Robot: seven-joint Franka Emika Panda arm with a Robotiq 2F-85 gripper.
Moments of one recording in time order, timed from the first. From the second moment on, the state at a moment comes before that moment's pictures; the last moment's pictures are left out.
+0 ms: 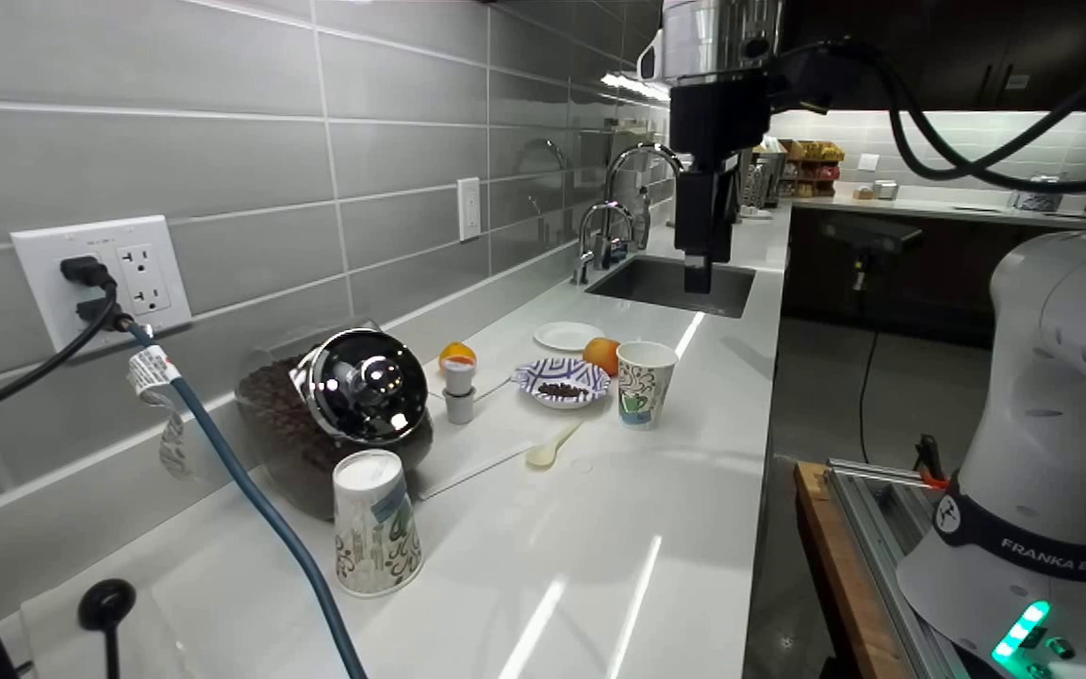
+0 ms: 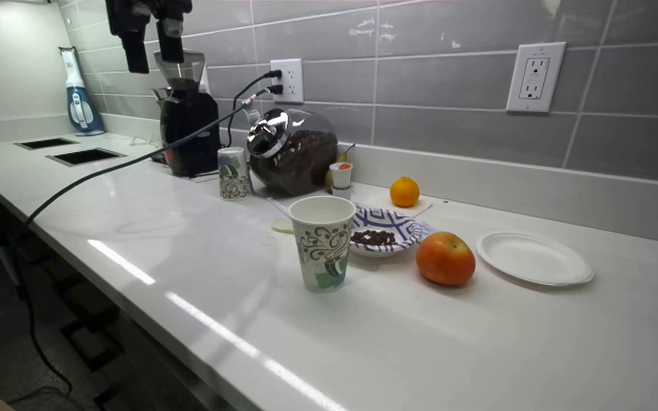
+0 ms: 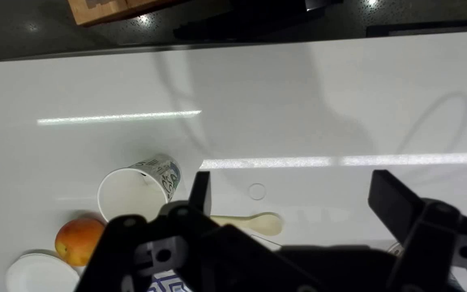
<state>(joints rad) -0.05 -0.64 0.10 -2.48 -0.04 1.74 0.30</state>
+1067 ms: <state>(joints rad) -0.05 -0.64 0.10 -2.48 -0.04 1.74 0.30</state>
